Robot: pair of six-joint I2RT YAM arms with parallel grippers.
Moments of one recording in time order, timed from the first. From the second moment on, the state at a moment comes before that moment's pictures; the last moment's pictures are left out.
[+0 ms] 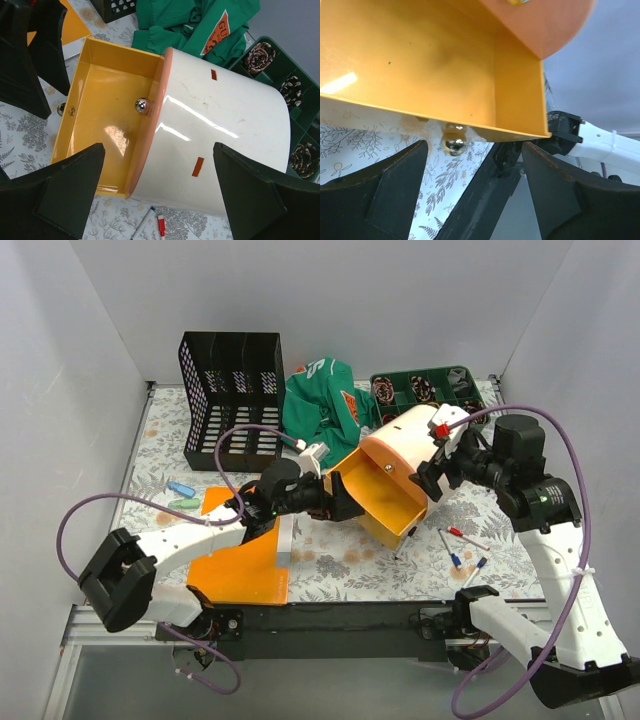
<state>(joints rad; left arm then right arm) -0.82 1.36 0.79 0.21 0.36 -0.77 0.26 0.92 1.23 -0.79 -0.51 -0.50</state>
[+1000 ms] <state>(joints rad) -0.80 1.44 0.96 -0.08 0.10 -0.66 0.13 0.88 1.19 -0.79 -0.69 -0.49</state>
